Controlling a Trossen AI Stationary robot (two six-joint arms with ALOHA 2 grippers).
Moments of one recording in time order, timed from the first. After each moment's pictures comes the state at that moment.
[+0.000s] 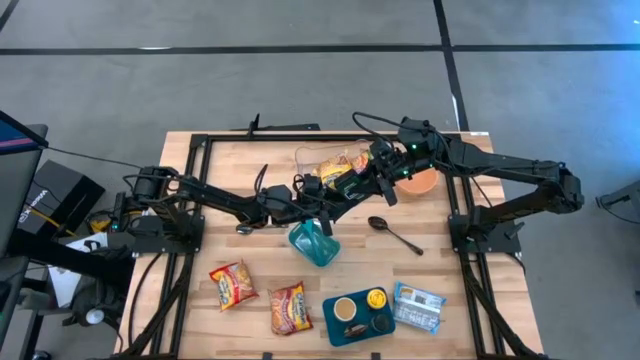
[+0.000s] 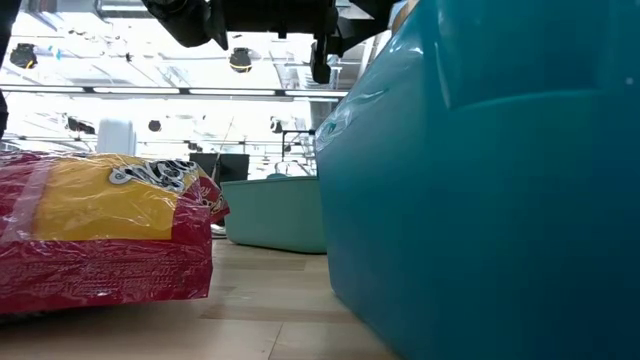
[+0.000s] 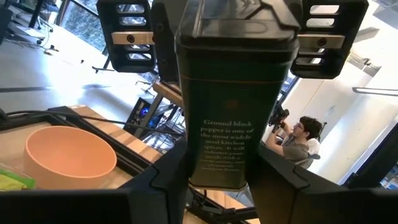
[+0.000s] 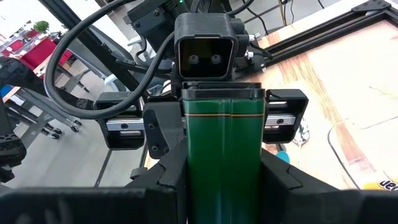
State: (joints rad) left arm -0.05 1.73 0.97 0.92 -0.28 -0.51; right arm -0.26 1.23 1.13 -0.28 -0.50 0.35
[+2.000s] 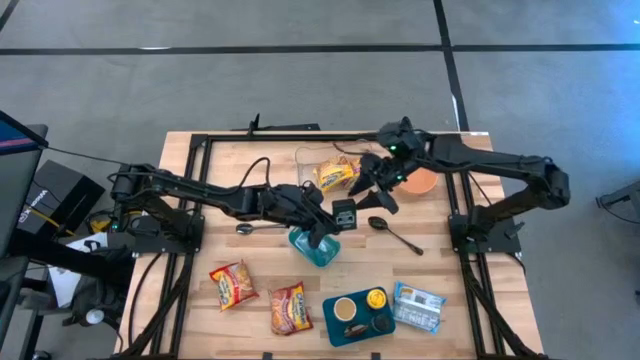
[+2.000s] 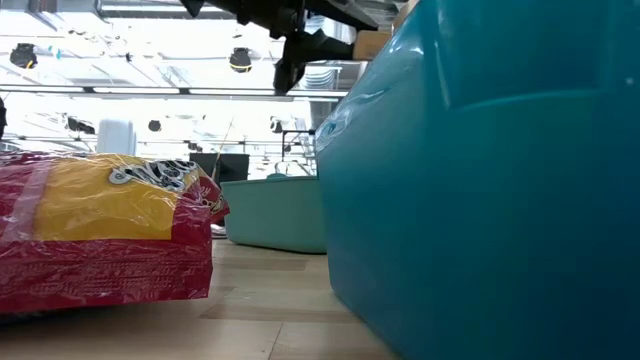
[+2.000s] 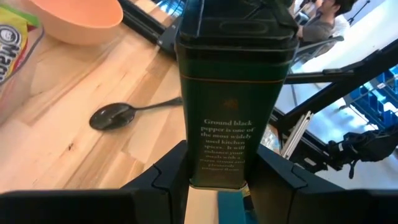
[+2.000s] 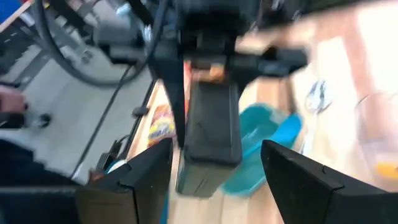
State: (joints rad) left arm -0.07 1.57 1.06 0.13 -0.02 -0.62; right arm -0.28 1.34 1.20 -0.50 -0.65 0.05
